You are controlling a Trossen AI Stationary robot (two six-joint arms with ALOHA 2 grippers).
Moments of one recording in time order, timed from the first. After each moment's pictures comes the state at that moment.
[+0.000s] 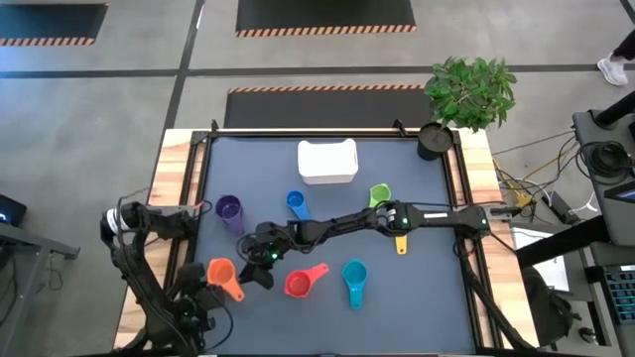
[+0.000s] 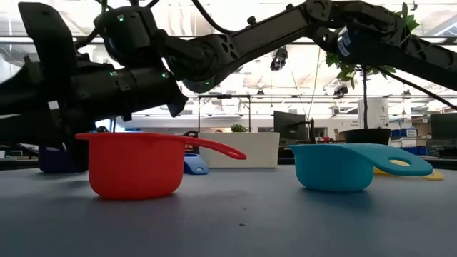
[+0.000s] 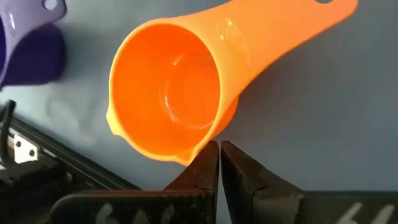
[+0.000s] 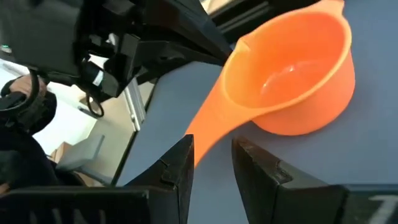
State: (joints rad) left arm -1.19 1.79 1.12 -1.27 -0.28 -1.43; right arm 0.10 2.76 2.35 0.08 -0.55 0.54
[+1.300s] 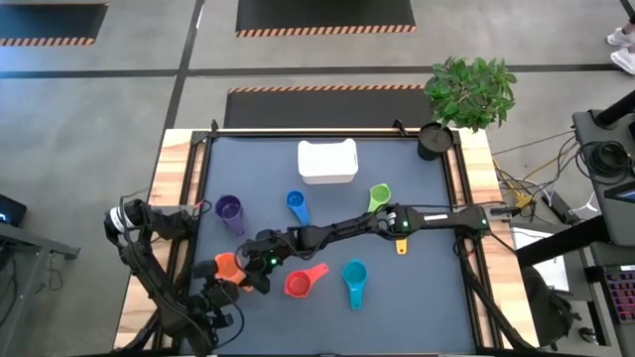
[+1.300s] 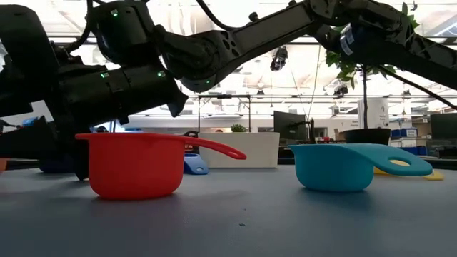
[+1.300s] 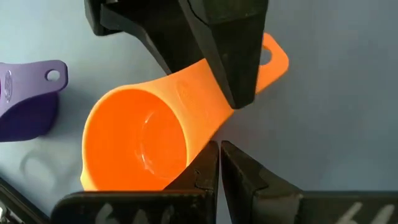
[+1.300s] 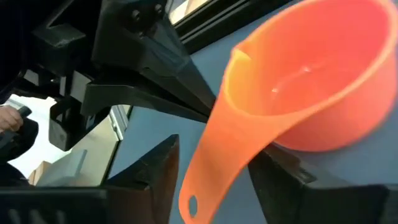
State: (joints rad) left arm -1.10 1.79 1.09 -1.13 -0.49 -1.42; right arm 0.13 2.76 2.35 0.08 -0.43 0.58
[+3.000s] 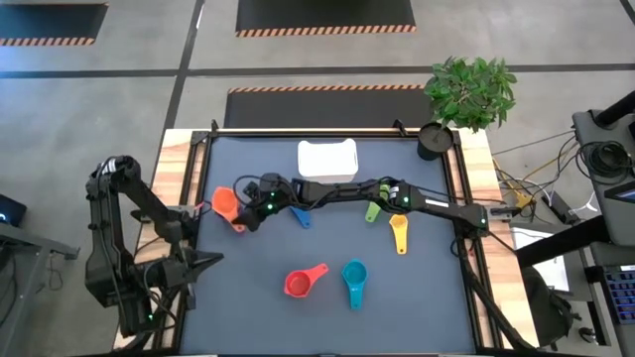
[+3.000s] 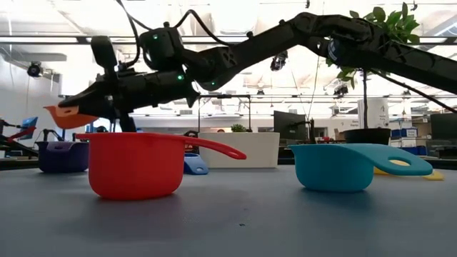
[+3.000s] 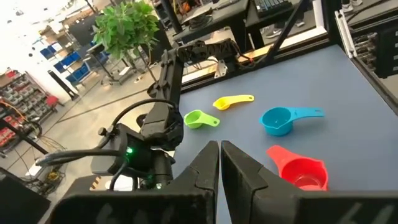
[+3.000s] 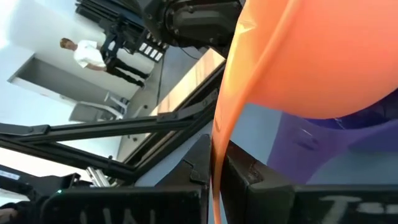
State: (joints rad) left arm -1.26 1.34 1.30 -1.55 -1.31 -1.19; right arm -0.11 2.69 2.35 0.11 -0.47 0.82
